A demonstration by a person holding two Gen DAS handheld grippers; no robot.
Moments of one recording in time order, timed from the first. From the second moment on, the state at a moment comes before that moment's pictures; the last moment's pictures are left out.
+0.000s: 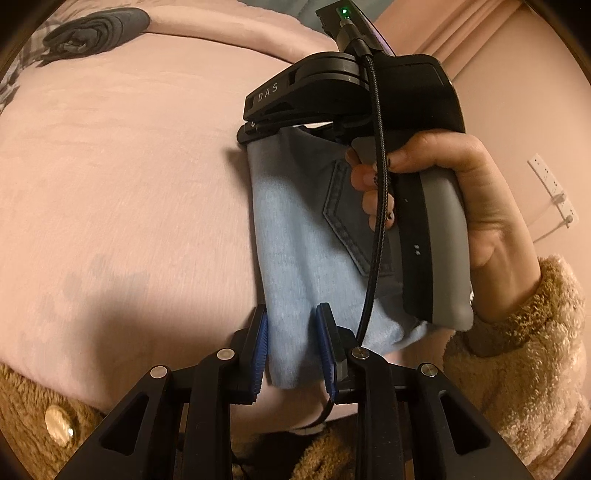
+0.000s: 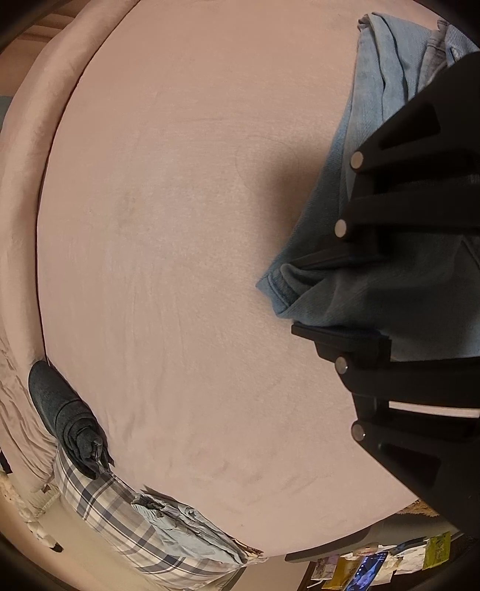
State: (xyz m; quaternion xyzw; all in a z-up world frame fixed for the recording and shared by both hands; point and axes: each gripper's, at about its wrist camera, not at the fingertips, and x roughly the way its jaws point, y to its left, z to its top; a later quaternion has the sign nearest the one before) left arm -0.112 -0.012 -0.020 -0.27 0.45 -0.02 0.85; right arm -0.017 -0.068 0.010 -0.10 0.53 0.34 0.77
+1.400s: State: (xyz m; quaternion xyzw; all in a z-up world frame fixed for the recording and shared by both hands) left arm -0.112 -0.048 0.051 -0.22 0.46 0.03 0.86; right arm -0.087 -0.283 0.059 0.04 0.44 0.21 0.87
